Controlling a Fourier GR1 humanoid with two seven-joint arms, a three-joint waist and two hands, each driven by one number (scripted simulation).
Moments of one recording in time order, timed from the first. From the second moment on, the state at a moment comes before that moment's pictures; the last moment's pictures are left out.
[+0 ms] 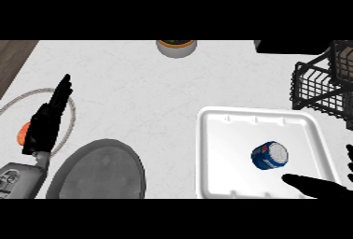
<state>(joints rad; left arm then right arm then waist) -0.20 0.50 -0.20 -1.43 0.10 0.30 0.05 0.20 -0.36 0.06 -2.07 0.43 -0.25 1.25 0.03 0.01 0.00</state>
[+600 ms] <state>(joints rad) -0.18 0.49 -0.18 -1.42 0.09 0.28 0.04 0.10 -0.22 0.08 -1.95 0.59 -0.16 1.25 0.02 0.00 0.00</state>
